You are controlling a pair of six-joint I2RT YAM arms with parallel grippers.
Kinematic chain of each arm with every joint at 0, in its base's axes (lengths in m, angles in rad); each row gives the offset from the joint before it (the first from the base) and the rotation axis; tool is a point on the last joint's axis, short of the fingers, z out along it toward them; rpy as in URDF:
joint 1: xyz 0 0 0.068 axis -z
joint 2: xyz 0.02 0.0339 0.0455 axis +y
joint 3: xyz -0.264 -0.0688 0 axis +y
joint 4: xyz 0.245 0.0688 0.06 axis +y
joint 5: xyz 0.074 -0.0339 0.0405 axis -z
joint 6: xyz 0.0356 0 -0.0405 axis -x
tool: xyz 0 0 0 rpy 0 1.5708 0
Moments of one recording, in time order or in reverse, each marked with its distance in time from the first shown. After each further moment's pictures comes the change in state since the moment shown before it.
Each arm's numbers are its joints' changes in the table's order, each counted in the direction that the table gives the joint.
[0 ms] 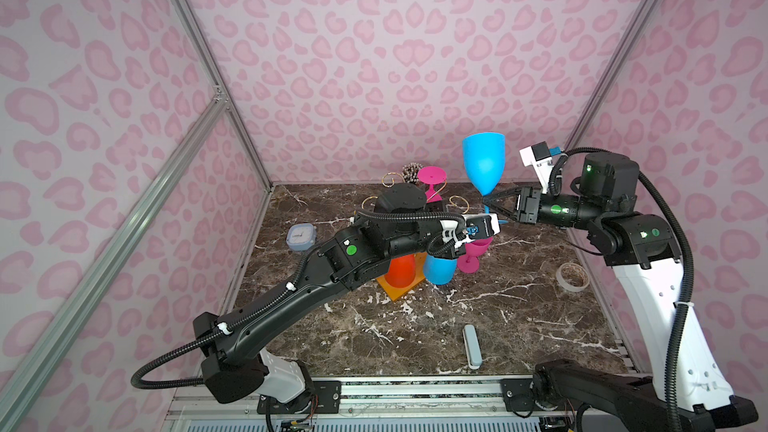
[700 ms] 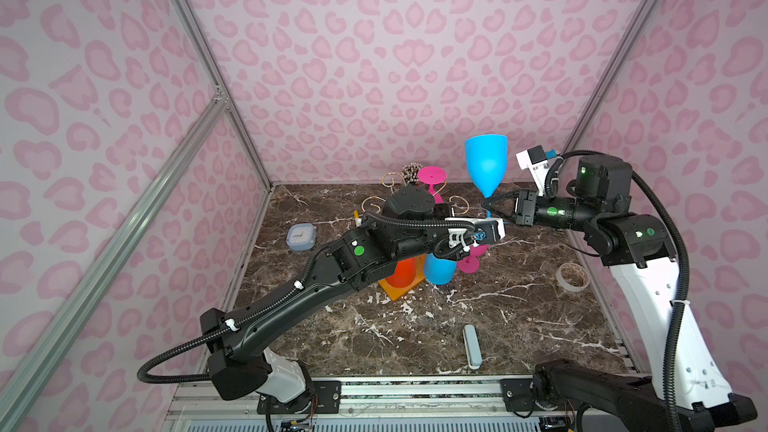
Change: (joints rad) left arm 0.024 0.028 0.000 -0.006 -0.049 -0.052; right arm -0.008 0.000 0.022 0.005 0.027 0.005
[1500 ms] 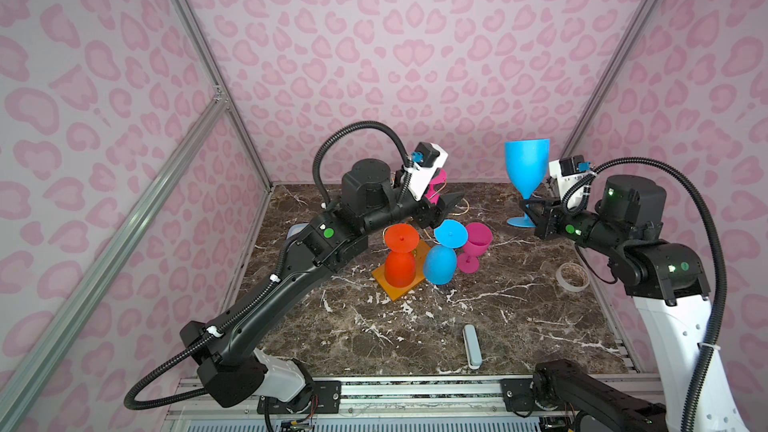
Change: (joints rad) left arm -0.259 -0.054 -0.042 -0.050 0.156 0.853; right arm 0.045 -0.203 0.118 0.039 0.571 0.418
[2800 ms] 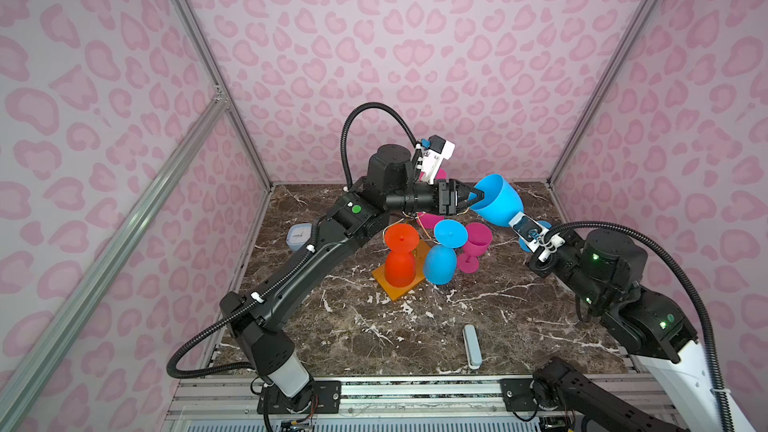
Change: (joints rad) left arm -0.023 0.207 -0.115 0.017 0.379 0.581; right arm -0.401 -0.242 0.316 -0.200 0.505 0.712
